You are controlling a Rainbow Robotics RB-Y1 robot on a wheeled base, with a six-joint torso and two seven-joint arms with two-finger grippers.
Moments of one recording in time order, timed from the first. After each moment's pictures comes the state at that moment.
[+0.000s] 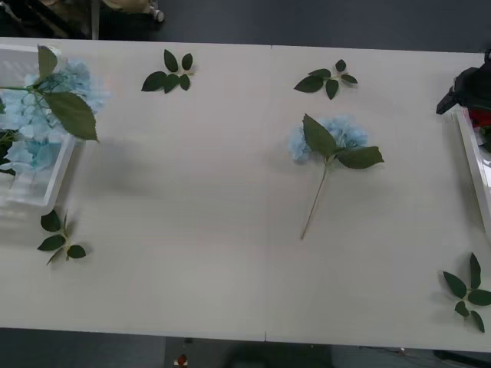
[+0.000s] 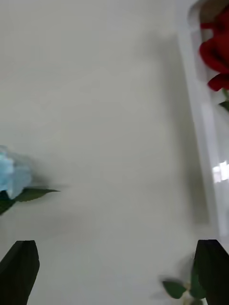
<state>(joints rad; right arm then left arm) -0.92 -0.76 0.01 -1.09 -0.68 1.70 1.25 -0.65 0.84 0.31 -1.84 0.68 1.92 -2.33</state>
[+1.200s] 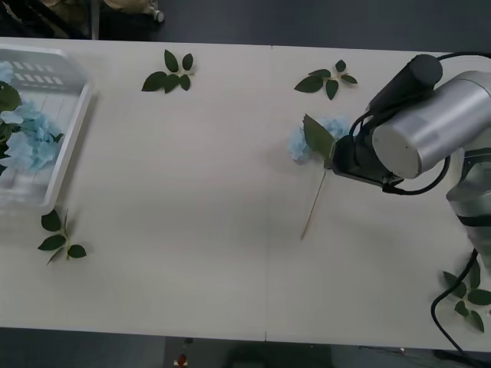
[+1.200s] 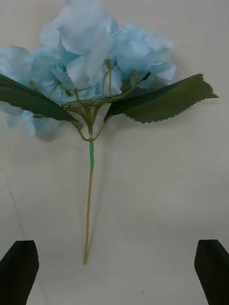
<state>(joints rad) -0.51 -0.50 0.29 -1.91 -0.43 1.69 0.73 -0.48 0.70 0.20 -1.50 -0.03 1.30 -2.51</state>
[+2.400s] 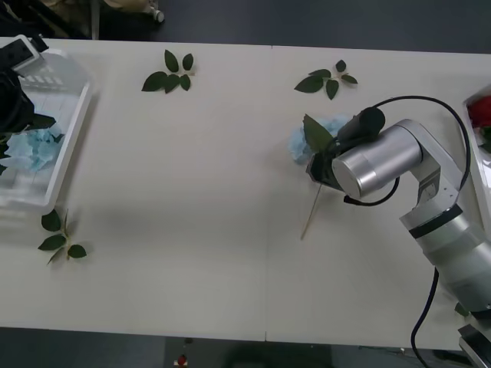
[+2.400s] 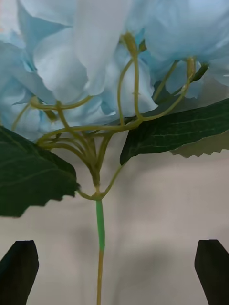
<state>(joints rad) -0.51 -0.38 0.37 -1.53 -0.27 1.28 0.72 -0.48 0.68 0.30 -1.71 0.75 1.45 -2.51</state>
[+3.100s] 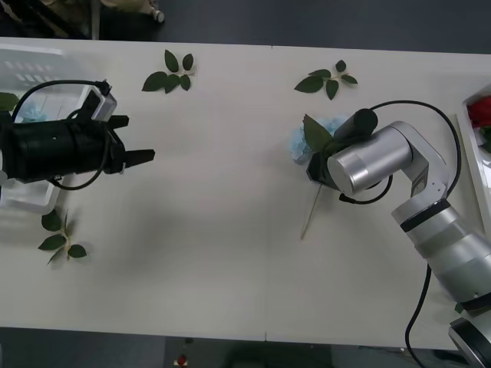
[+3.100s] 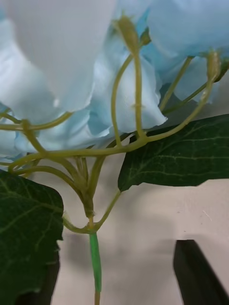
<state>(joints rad) -0.56 -0.35 0.37 -1.39 -0.27 1.21 0.73 -0.36 0.44 0.23 -1.49 1.31 1.19 -2.72</state>
